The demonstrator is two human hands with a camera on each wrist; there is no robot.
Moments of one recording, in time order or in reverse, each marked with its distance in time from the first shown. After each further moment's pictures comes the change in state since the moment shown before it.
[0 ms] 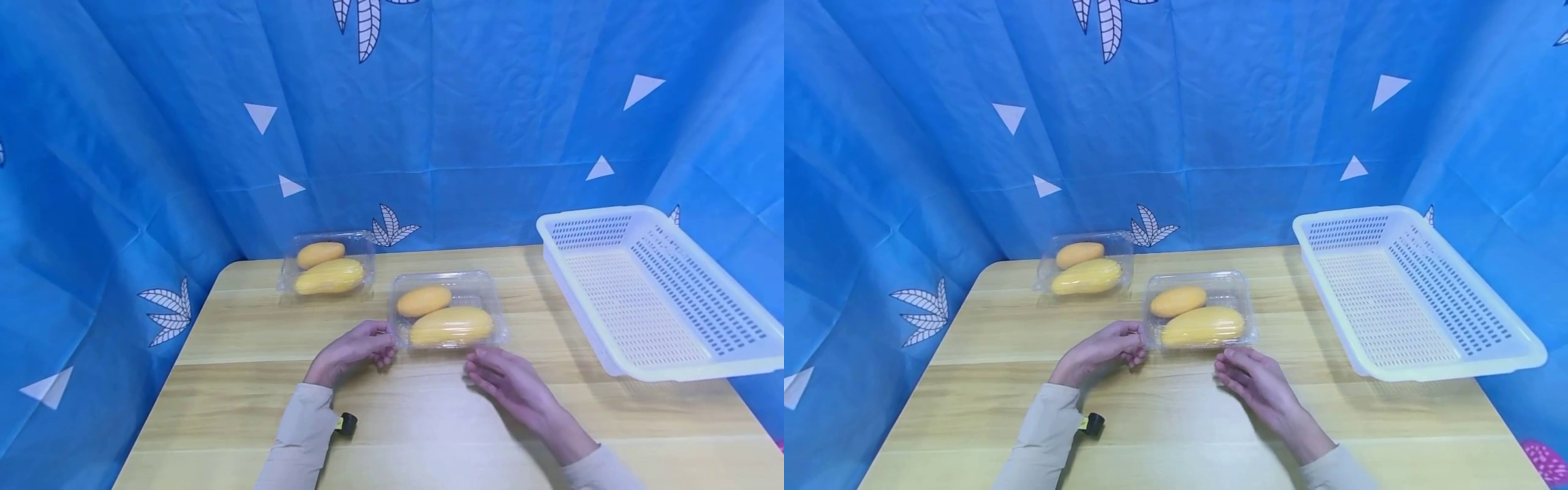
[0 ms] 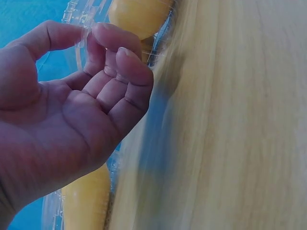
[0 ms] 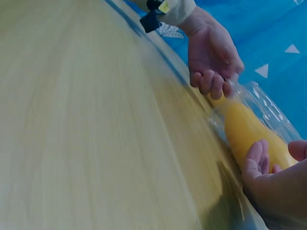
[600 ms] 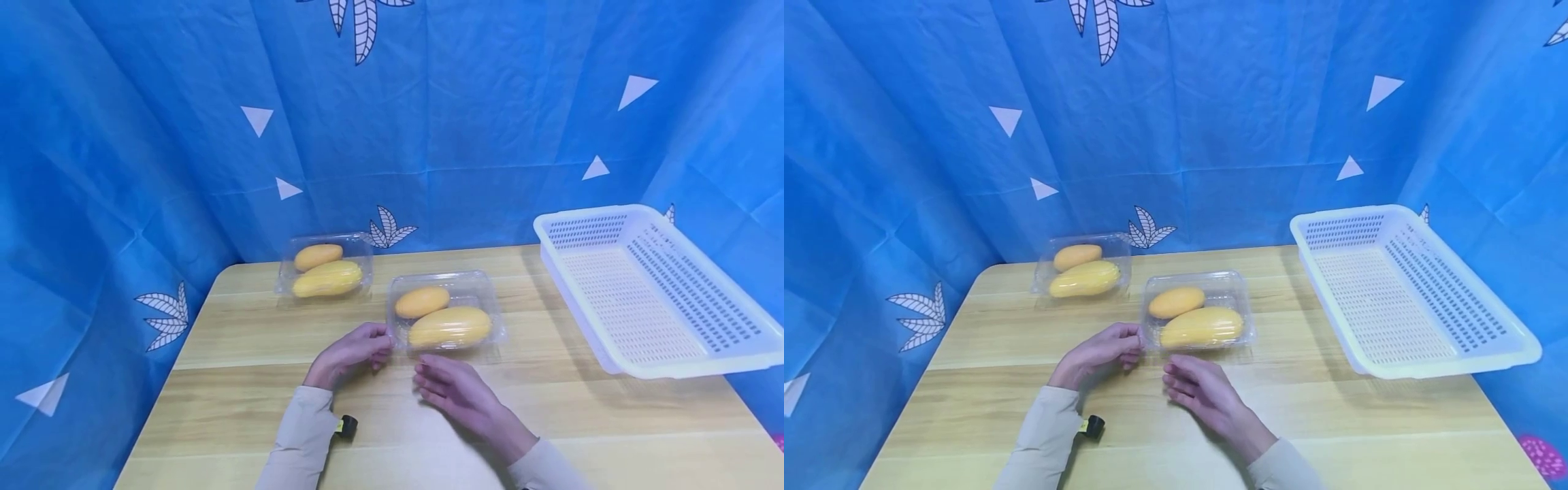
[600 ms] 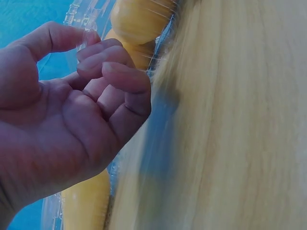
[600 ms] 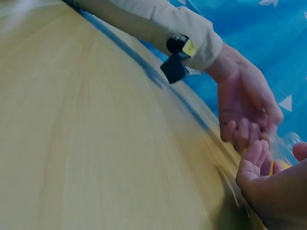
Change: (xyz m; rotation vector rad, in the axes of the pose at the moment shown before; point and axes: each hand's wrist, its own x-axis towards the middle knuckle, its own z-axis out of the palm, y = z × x) left_hand 0.000 0.002 0.002 0.023 -0.001 -0.008; right_hand 0.025 0.041 0.061 0.079 -0.077 0.094
